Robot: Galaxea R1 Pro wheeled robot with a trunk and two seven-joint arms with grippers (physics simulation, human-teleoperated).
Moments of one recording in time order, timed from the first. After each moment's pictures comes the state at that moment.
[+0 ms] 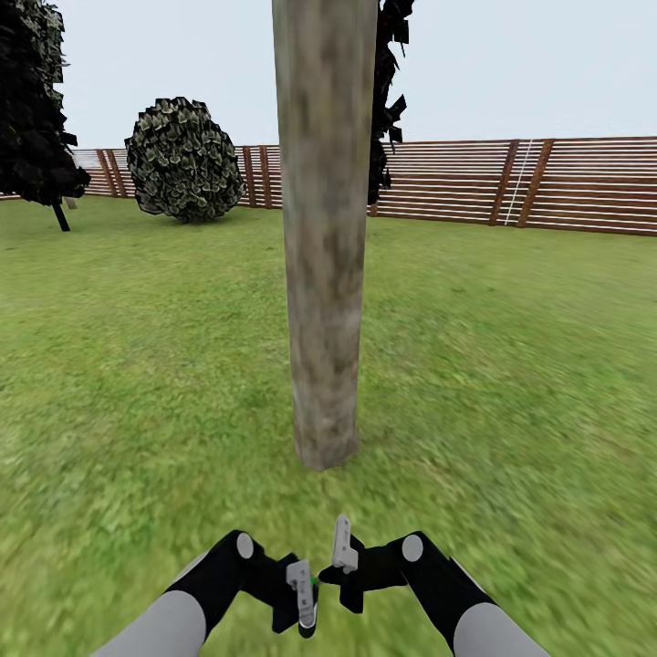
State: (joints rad) left arm -0.63 -0.15 0.05 -0.41 -1.05 -0.13 -0.99; right arm -0.57 0.13 0.12 -0.52 0.74 -0.27 0.92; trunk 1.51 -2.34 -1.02
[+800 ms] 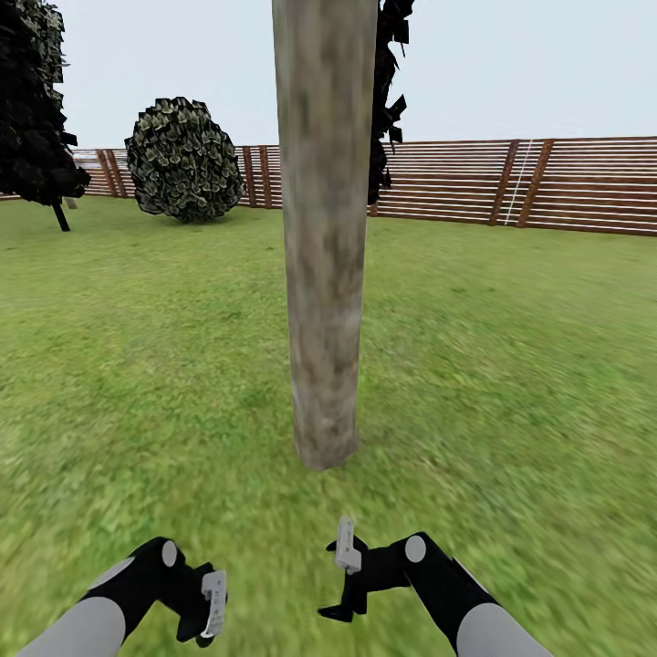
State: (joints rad) left arm -0.61 0.11 0.04 -0.41 -1.13 -0.13 -0.98; right arm -0.57 0.12 0.11 -0.52 0.74 -0.28 0.92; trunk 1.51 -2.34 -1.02
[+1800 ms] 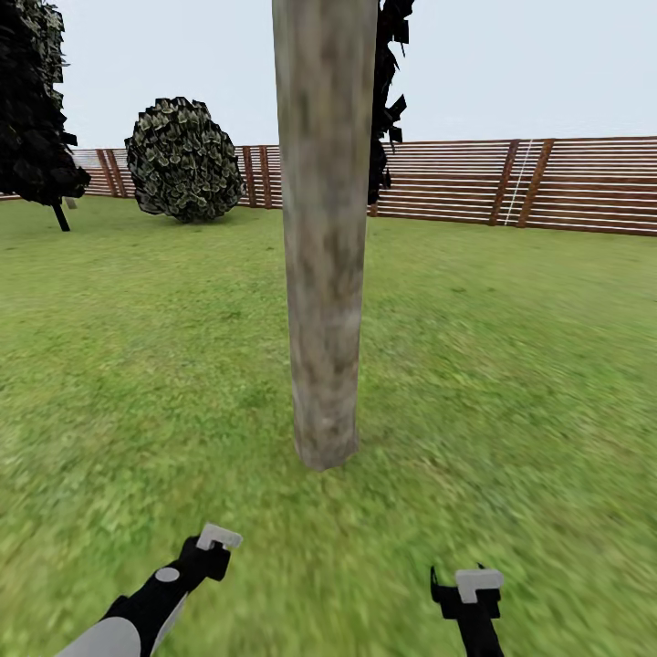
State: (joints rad) left arm -0.60 0.04 0.29 -0.23 -0.52 -0.14 -0.17; right arm -0.46 -0.01 0.00 -0.11 0.23 -0.62 -0.30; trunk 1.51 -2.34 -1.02
